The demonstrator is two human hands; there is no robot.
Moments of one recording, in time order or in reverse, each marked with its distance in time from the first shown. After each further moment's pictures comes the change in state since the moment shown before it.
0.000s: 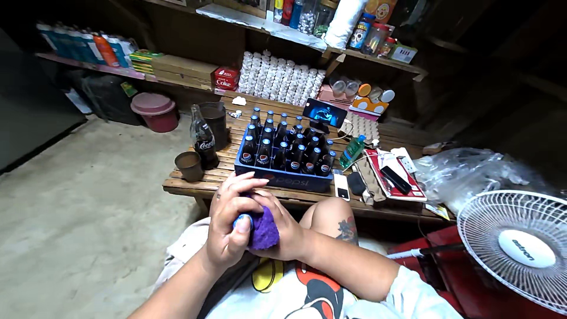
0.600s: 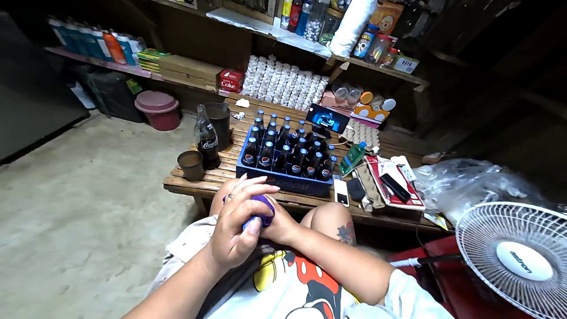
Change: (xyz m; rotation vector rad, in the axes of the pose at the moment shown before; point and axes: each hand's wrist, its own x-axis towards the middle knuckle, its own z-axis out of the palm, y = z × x) left_hand 0.001 0.002 0.002 -0.010 -0.057 0.015; right_hand -0.008 0.029 0.009 0.152 -0.260 0.697
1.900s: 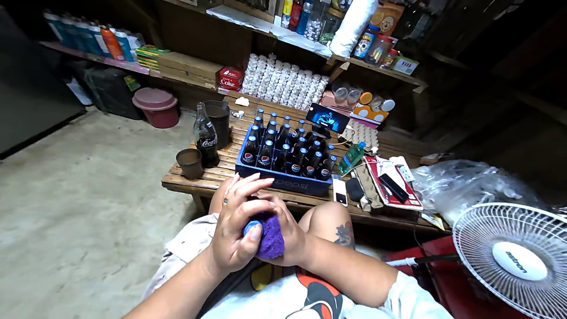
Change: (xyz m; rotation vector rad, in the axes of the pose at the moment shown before) left_hand -0.009 0.005 0.005 0.097 0.060 -0.008; right_hand -0.018 -0.032 -0.001 -0.138 0.289 -0.736
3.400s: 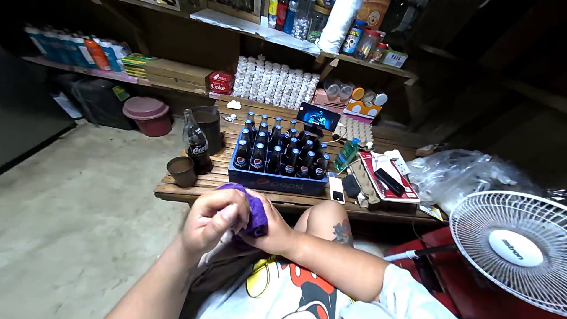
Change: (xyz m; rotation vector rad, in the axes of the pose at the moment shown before) left_hand 0.038 -0.018 -0.023 -0.680 -0.230 -0.138; right_hand -0.011 0.024 0.010 0.116 -0.043 0.413
